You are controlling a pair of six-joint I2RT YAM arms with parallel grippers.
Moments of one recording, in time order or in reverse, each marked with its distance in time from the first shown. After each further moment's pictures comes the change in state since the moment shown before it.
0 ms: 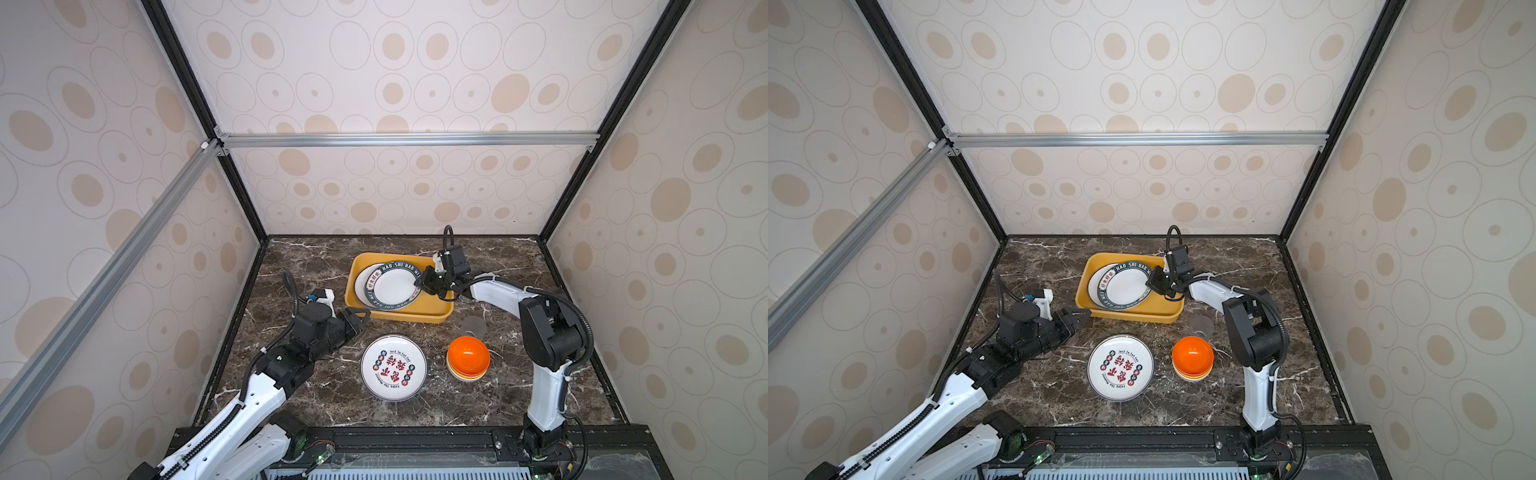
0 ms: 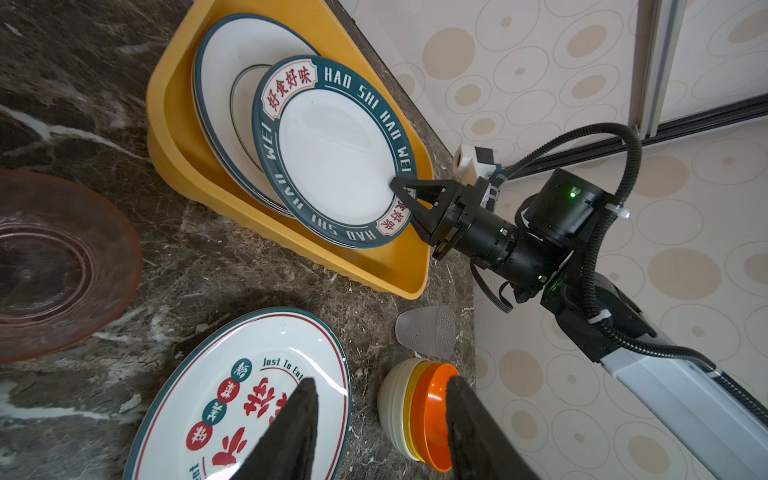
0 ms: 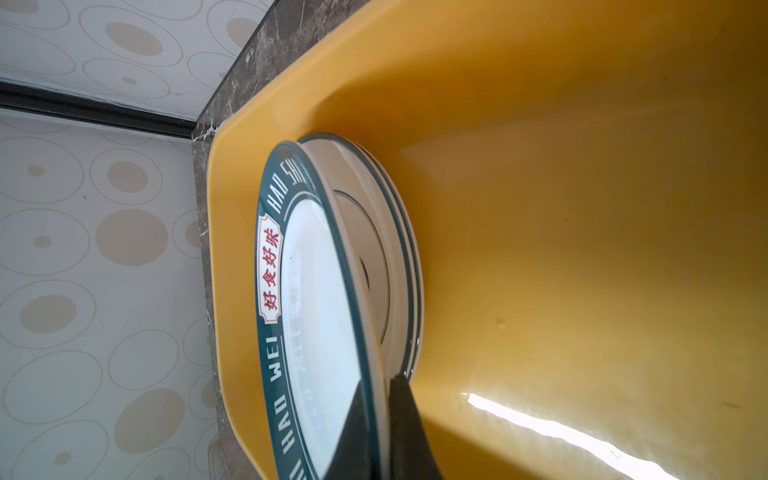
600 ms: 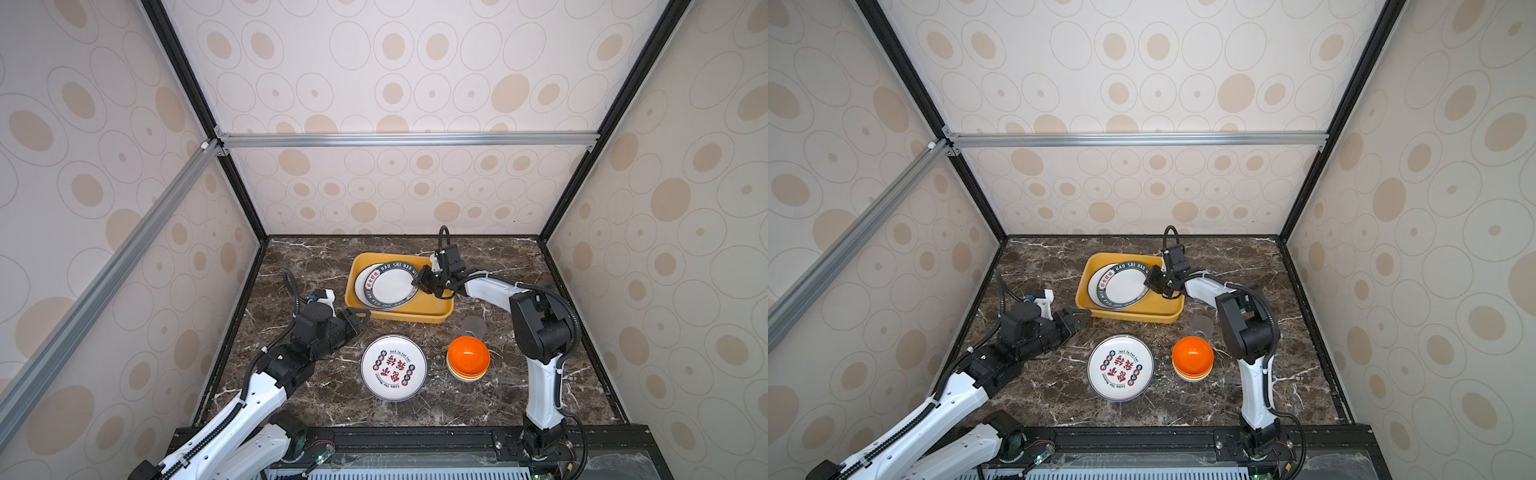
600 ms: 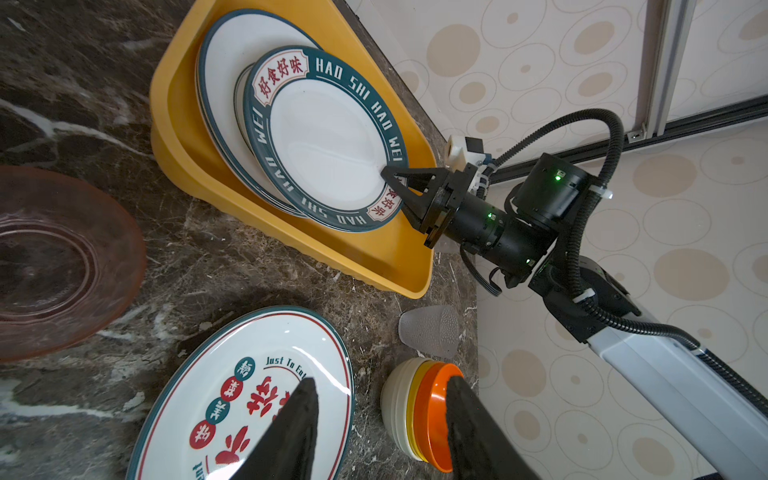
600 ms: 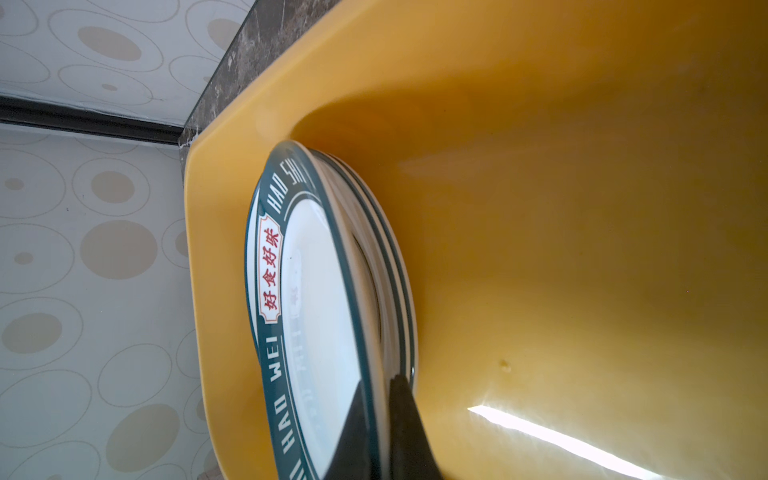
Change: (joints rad) left arm 0.000 0.008 -0.004 -0.001 0.000 0.000; right arm 0.000 0.079 0.060 0.001 -0.001 0.014
